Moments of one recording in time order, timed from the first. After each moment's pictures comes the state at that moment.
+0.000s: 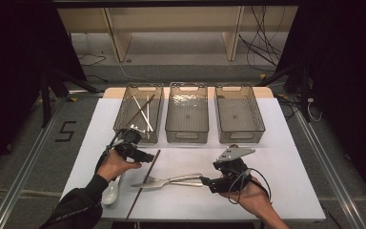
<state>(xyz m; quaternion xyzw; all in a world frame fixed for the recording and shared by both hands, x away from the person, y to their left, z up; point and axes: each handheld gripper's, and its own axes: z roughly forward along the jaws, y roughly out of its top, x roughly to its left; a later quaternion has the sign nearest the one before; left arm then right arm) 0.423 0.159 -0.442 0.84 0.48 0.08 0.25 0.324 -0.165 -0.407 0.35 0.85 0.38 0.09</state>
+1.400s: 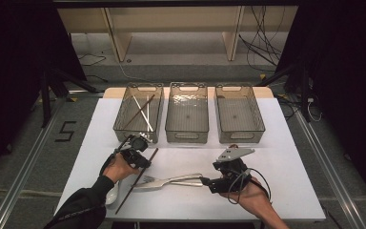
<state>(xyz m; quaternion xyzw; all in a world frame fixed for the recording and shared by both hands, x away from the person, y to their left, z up) 0.426 0.150 -0.468 0.88 0.44 0.07 0.18 0.324 -0.165 -0.408 0.35 0.85 0.37 0.09</state>
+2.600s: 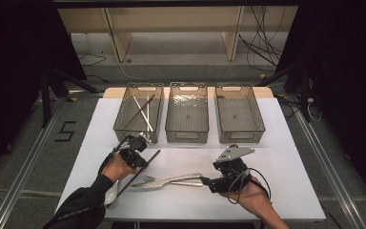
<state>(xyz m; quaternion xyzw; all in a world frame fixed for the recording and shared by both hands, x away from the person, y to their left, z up) 0.426 0.153 -0.466 0.88 0.45 0.03 0.17 0.324 -0.165 -0.407 0.35 0.85 0.37 0.09</state>
